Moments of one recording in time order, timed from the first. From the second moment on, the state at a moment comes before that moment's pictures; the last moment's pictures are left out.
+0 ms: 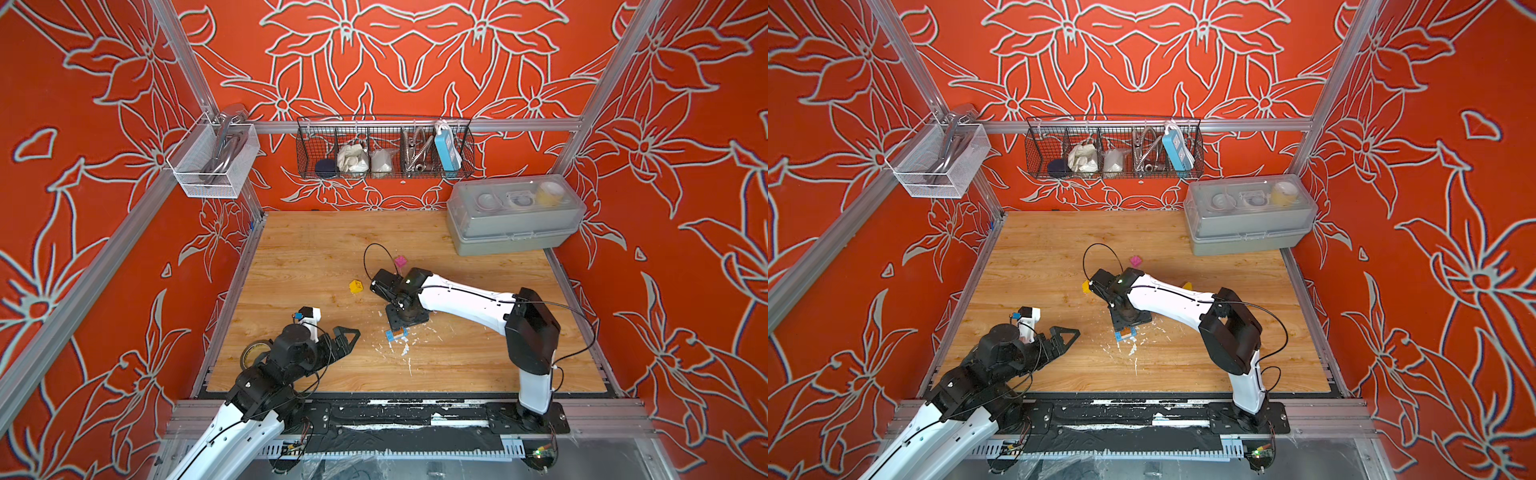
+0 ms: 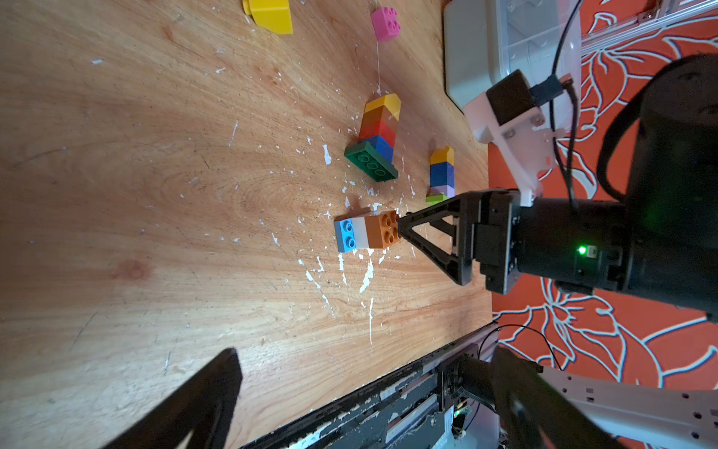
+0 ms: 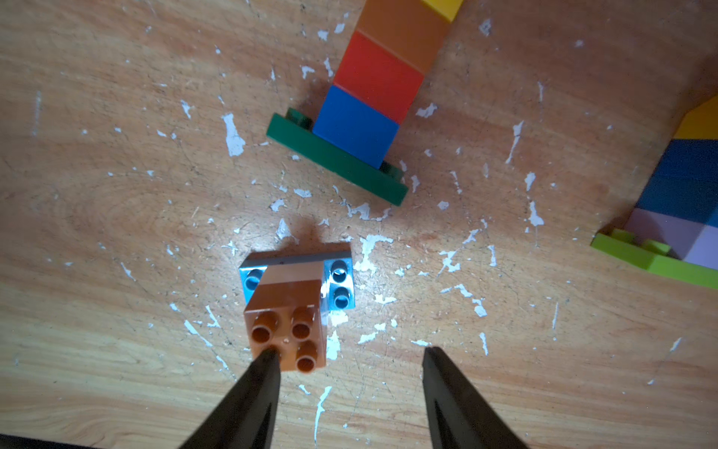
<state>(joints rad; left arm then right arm) -0.51 0.32 0.41 -0.68 0.20 -1.03 1.01 1.93 1.54 -1.08 0.13 0.68</state>
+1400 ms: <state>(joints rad) -0.51 0.43 0.46 -0.69 0.18 -1.01 0.78 2.06 1.99 -1.21 0.19 0.60</state>
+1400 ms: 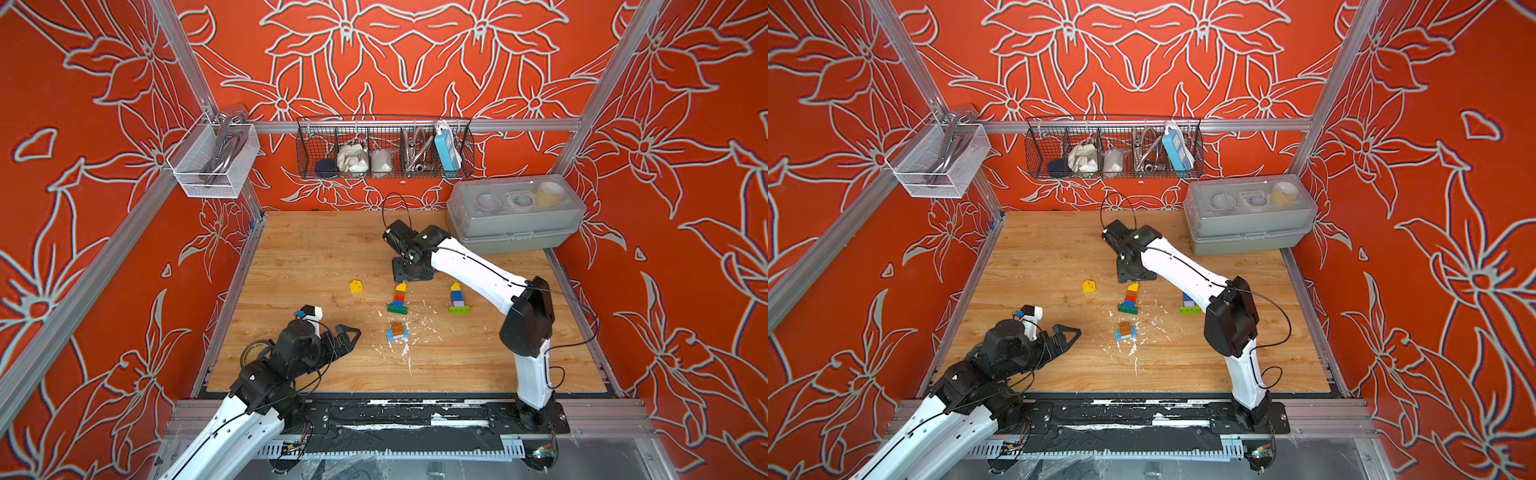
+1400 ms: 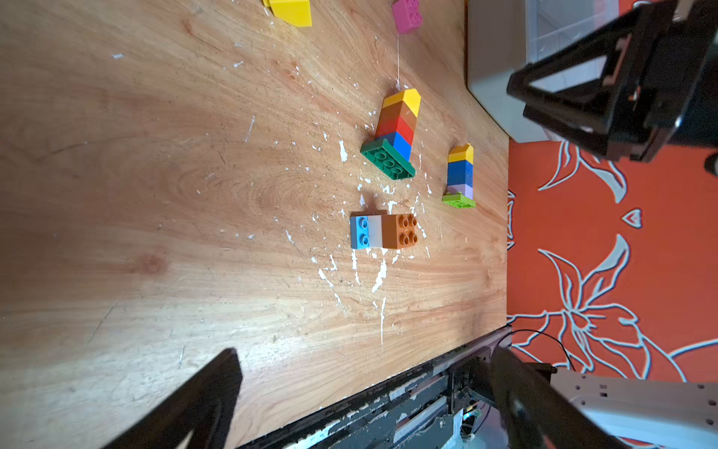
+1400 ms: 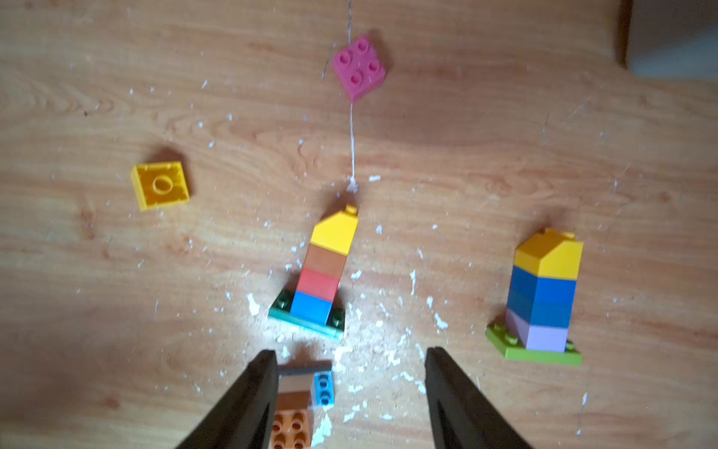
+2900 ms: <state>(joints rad) -0.35 0.64 0.47 -0.49 0.29 -0.95 0.57 2.66 2.56 -1.18 -0.02 0.01</state>
